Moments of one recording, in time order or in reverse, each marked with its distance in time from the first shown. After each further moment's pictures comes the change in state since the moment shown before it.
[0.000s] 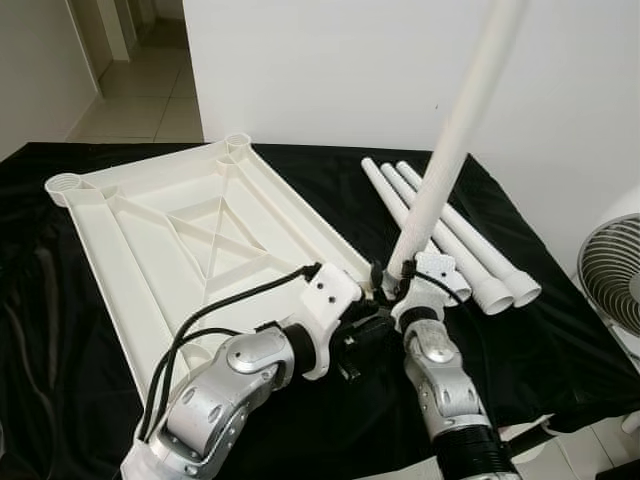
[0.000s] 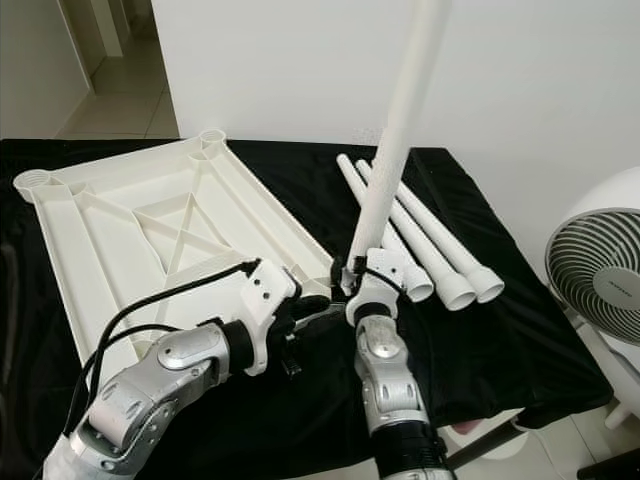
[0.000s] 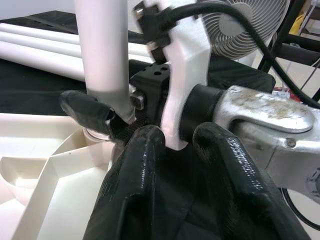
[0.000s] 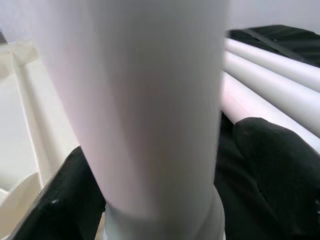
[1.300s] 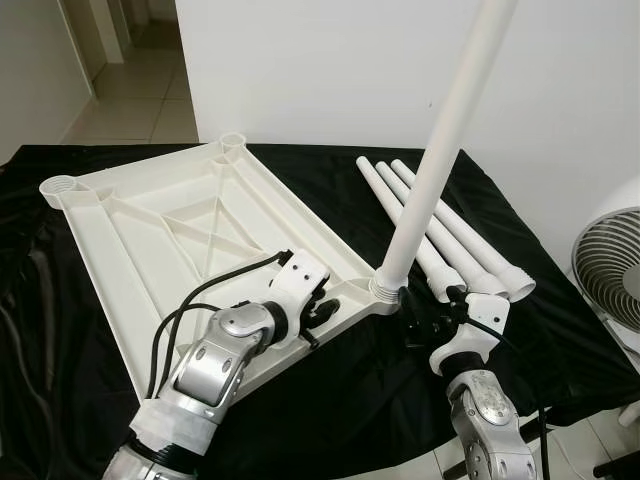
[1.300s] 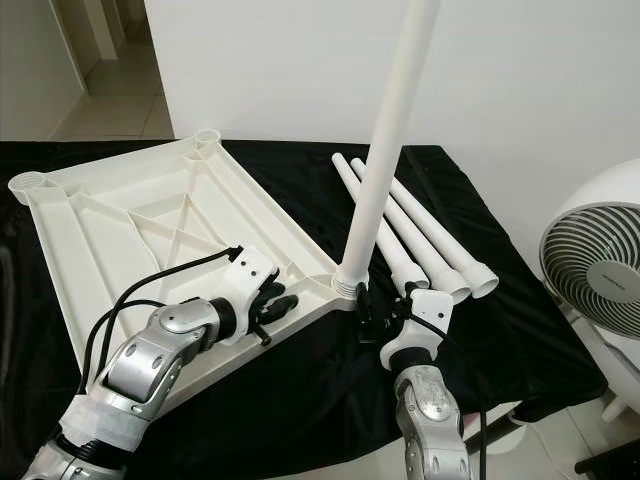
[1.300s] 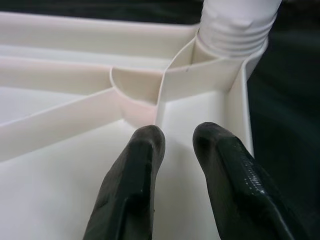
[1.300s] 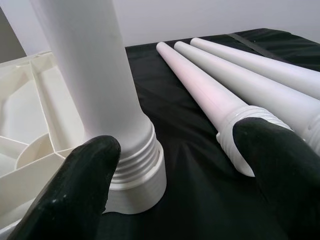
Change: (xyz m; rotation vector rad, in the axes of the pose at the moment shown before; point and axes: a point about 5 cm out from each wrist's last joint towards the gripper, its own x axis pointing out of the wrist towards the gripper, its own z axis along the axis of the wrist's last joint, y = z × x) left arm 0.000 0.070 -0.037 0.066 0.289 0.278; right arm -0.057 -0.032 -0.002 0.034 -0.044 0.065
